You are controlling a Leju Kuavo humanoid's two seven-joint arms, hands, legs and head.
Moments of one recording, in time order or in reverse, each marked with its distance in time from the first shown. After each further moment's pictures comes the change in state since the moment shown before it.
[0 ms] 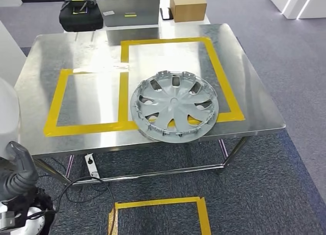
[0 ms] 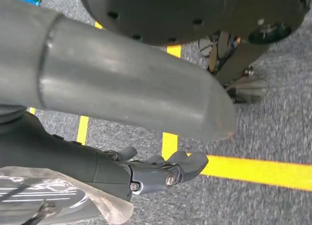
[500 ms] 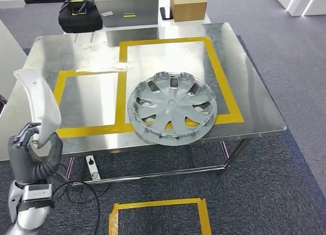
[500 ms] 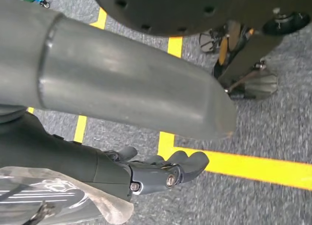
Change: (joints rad) left arm -0.075 0.096 0.021 0.148 -0.257 -0.189 0.182; right arm 0.001 -0.007 -0.006 -0.001 0.040 0.016 -0.010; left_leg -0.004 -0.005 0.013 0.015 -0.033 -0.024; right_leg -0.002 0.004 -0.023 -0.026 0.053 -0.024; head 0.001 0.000
